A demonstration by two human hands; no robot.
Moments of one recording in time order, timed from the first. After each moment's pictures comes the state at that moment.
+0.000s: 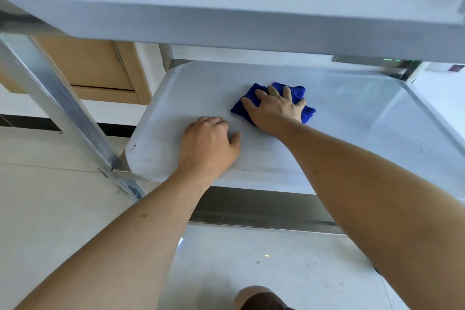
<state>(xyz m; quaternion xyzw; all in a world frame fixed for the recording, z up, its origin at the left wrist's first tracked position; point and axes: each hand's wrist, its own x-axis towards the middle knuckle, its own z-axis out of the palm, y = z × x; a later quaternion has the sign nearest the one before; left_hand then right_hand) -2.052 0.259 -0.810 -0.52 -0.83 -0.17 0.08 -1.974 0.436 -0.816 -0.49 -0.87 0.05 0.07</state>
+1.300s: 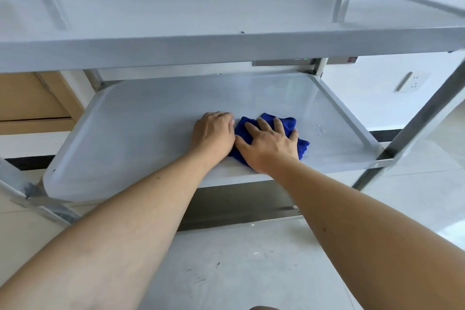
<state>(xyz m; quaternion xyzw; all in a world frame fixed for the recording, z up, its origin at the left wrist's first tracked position) -1.935 0.375 -0.809 -0.59 -0.77 -0.24 0.03 -1.793 0.405 -0.817 -0.54 -0.84 0.05 0.06</state>
